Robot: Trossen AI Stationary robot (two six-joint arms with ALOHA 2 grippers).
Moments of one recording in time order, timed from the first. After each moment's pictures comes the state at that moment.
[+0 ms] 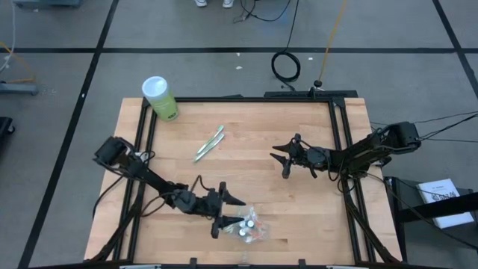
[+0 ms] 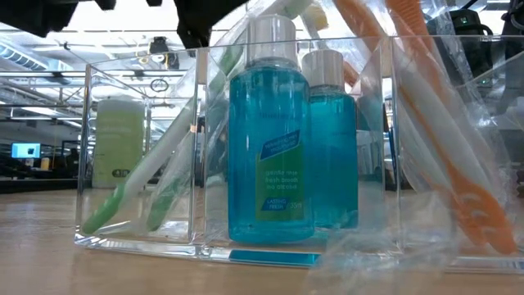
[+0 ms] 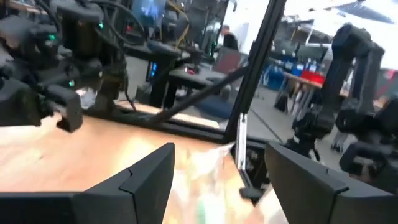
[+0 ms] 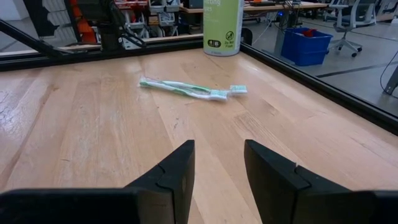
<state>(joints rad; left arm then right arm) -0.55 1.80 0.78 1.12 -0.39 -0.25 0.02 1.41 0.19 1.02 0.36 0.11</state>
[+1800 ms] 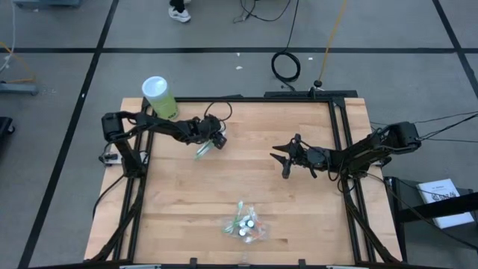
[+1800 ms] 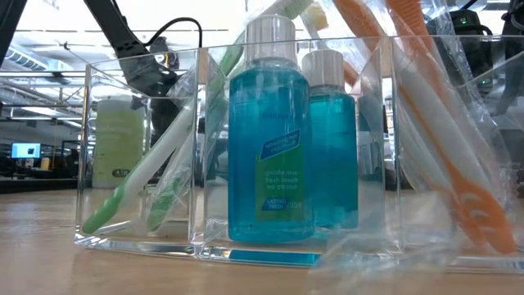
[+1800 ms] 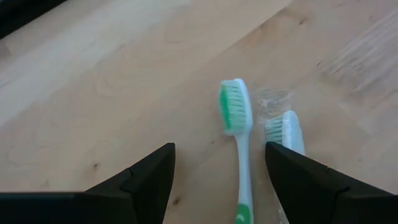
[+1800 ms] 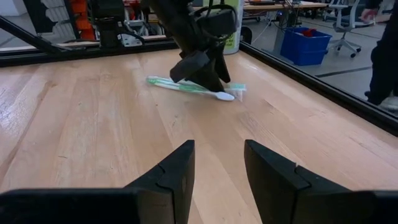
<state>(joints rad) 0.39 1.75 0.78 -0.06 -0.29 -0.40 0.02 1.41 0.19 1.01 0.37 0.10</state>
